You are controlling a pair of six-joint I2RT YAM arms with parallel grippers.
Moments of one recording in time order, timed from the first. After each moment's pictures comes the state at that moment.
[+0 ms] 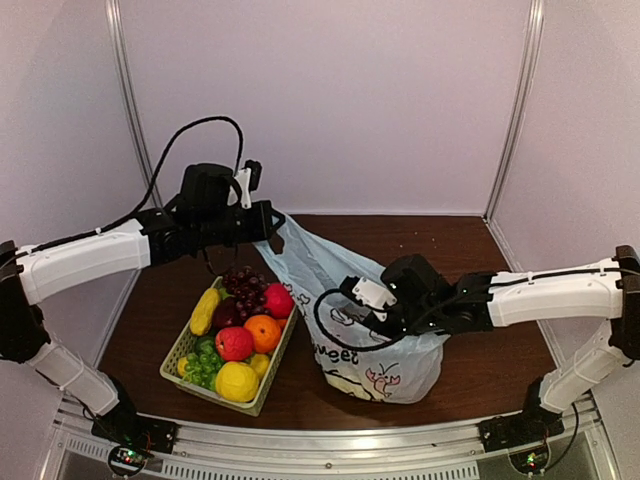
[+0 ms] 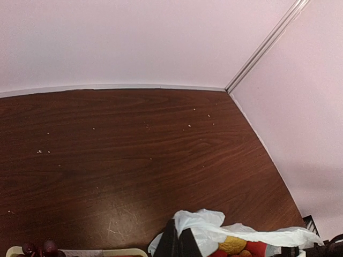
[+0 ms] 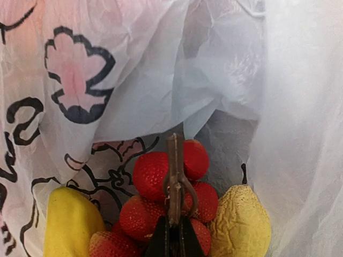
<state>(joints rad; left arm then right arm) -0.75 1.46 1.20 -0.13 -0.03 -0.52 1.01 1.45 0.91 -0.27 0.07 -0.01</state>
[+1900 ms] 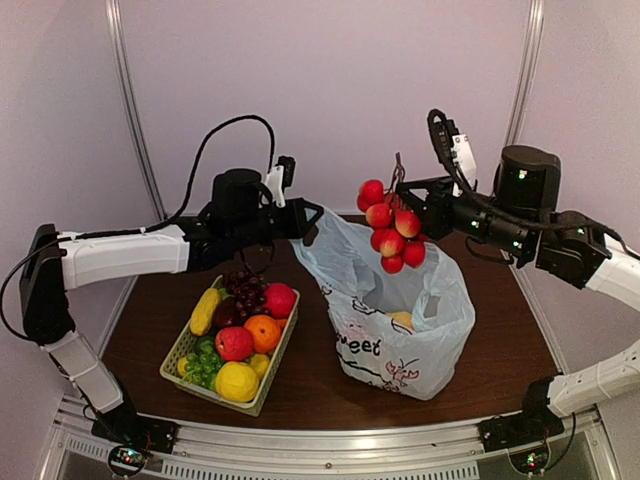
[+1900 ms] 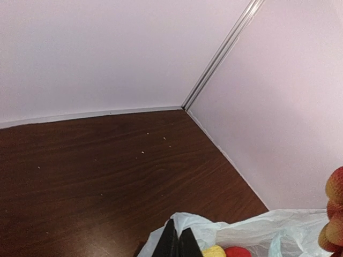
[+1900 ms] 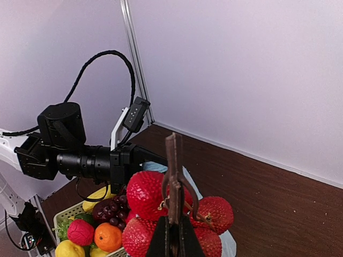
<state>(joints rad) -0.81 1.64 1.24 0.21 0.04 -0.51 0.96 1.10 1.21 -0.23 0.24 0.19</state>
